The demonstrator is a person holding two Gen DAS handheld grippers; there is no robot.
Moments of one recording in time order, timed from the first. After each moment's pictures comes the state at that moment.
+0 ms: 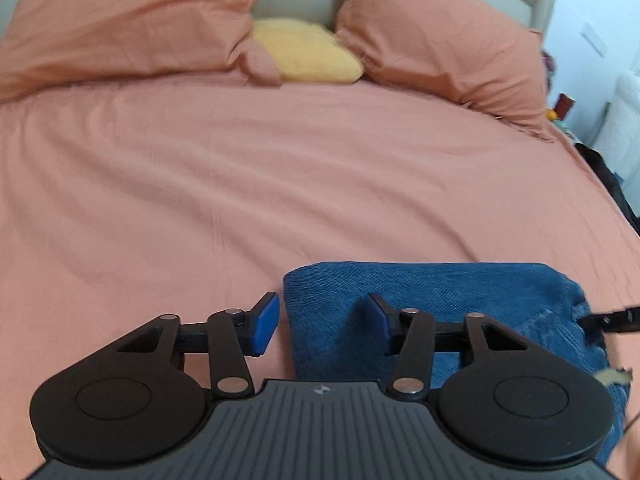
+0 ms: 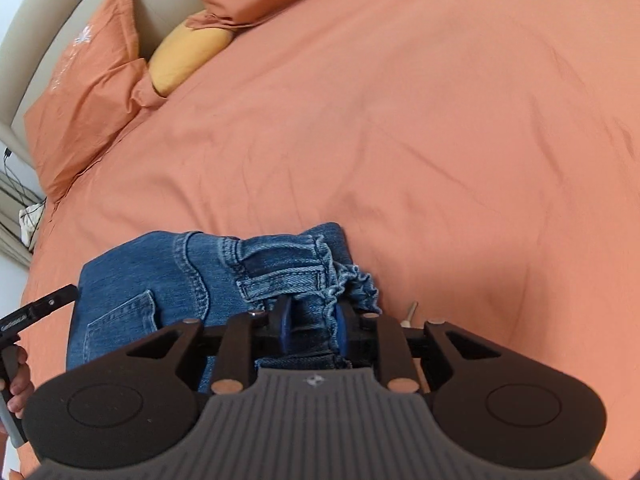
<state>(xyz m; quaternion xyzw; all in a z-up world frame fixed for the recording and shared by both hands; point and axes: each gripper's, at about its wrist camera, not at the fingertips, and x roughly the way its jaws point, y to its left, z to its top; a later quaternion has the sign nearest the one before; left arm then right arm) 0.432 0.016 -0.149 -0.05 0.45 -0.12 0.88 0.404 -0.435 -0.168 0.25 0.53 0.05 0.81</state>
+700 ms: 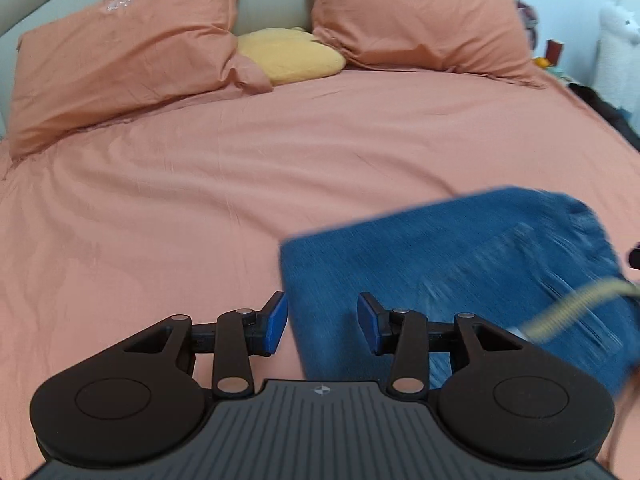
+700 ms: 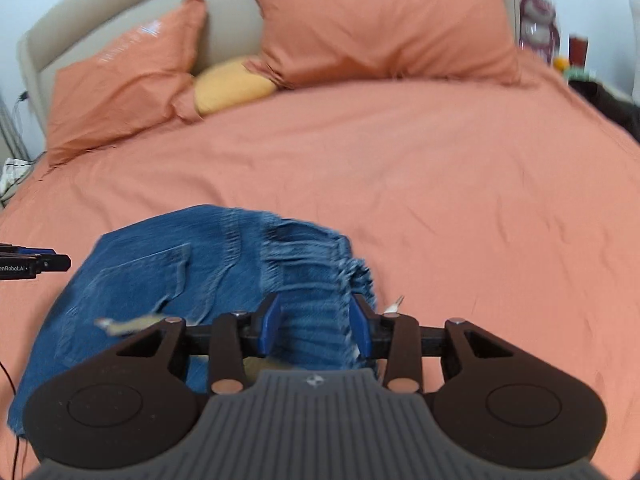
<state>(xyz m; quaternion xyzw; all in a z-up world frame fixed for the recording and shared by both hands) 0.344 -0.003 -0.118 0.06 0.43 -0.12 0.89 0.307 -0.380 -0.113 0.09 0.40 0.04 0.91</state>
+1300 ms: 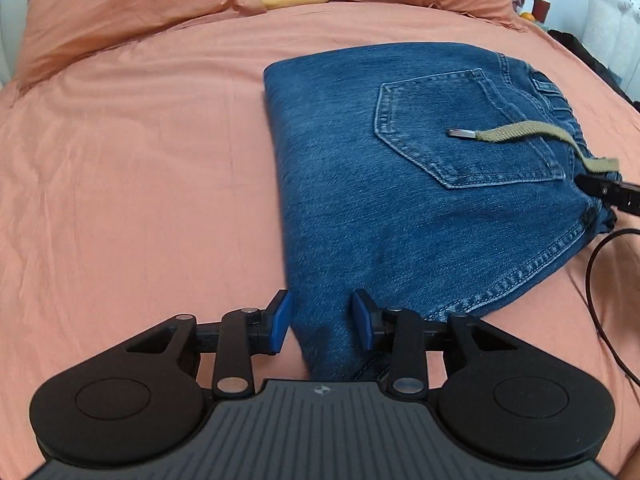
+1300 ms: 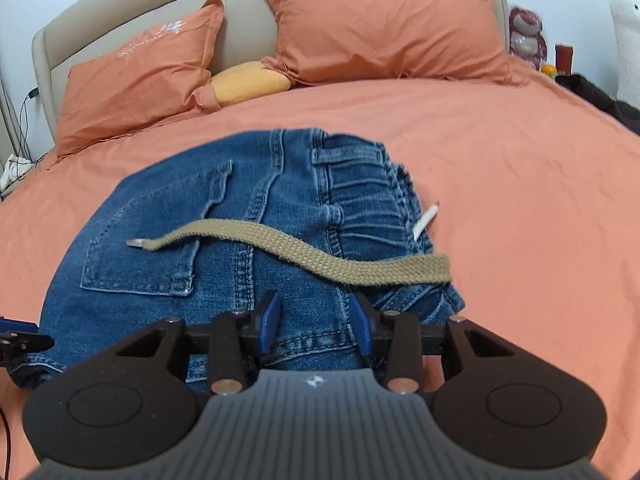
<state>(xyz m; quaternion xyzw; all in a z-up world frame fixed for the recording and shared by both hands) 0.247 0.003 -0.169 0.06 0.49 -0.11 0.86 0.239 -0.327 -0.165 0.09 0.37 0.02 0.92</state>
